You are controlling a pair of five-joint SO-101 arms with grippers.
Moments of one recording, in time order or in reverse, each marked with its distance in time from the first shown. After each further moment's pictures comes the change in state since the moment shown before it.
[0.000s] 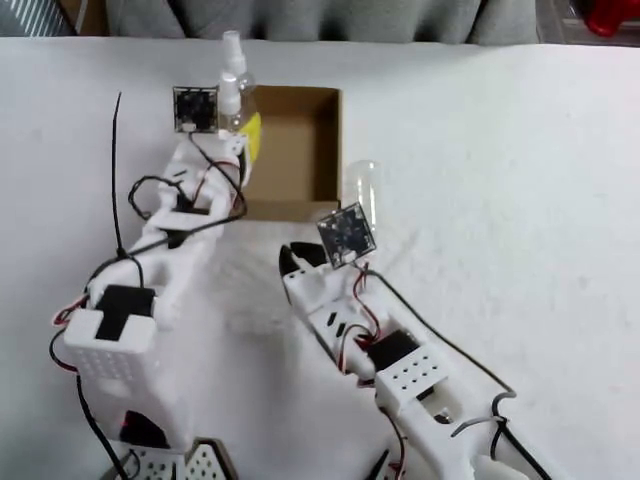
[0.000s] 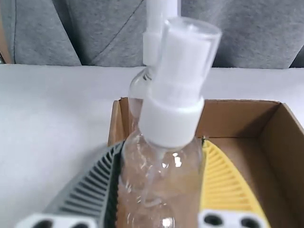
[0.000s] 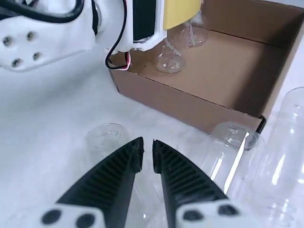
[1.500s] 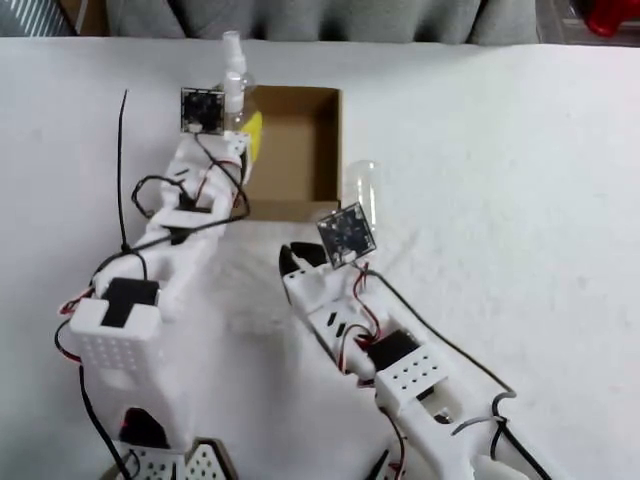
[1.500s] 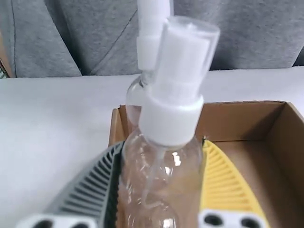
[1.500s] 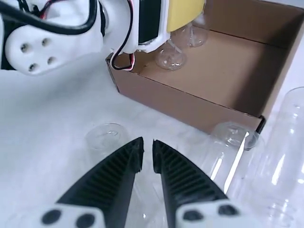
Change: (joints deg) left arm -0.1 4.1 -2.6 -3.2 -3.5; right arm 0.0 0.0 0.0 0.0 0.0
